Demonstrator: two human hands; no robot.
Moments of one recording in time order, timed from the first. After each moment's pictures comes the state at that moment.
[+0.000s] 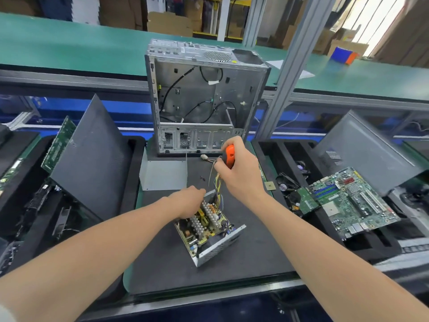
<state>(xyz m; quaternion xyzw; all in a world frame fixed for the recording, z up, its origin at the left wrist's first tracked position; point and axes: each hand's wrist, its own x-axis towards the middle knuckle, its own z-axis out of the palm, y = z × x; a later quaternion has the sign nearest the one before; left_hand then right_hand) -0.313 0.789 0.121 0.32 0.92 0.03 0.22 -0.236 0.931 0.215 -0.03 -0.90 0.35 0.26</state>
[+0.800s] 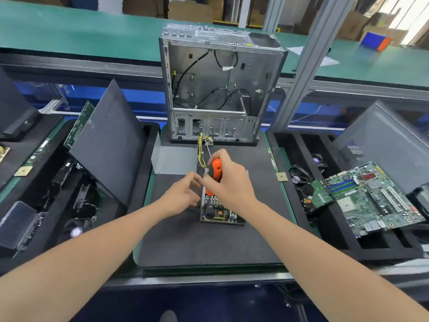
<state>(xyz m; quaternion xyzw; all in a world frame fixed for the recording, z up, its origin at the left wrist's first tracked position) -0.274 0.733 0.103 0.18 0.82 0.48 0.24 -0.206 0.901 0.177 0.04 -0.91 0.37 0.16</state>
